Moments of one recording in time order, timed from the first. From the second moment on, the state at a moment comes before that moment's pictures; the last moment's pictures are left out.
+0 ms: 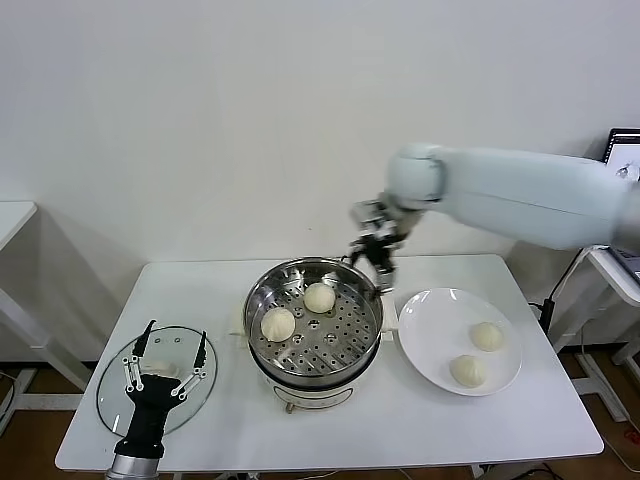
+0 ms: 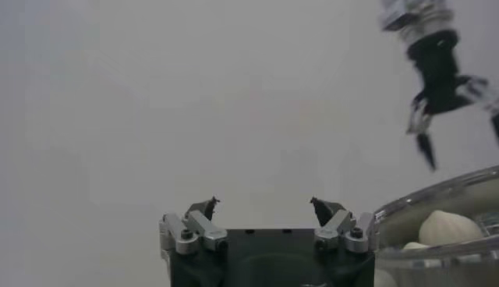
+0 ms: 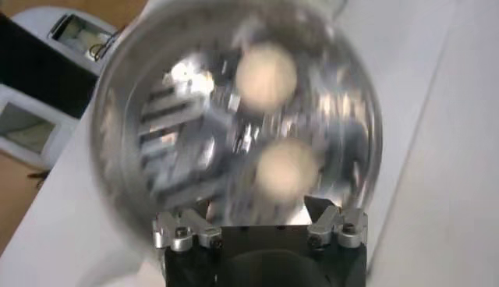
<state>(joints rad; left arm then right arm) 1.71 -1.28 -0.59 -2.03 0.17 -0.46 -0.15 0.74 0.88 -1.48 1.36 0.46 -0.16 -1.16</state>
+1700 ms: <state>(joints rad) 1.74 -1.30 -0.63 -2.02 0.19 -0.48 -0.16 0.28 0.64 -1.30 1.25 0.16 -0.08 -1.12</state>
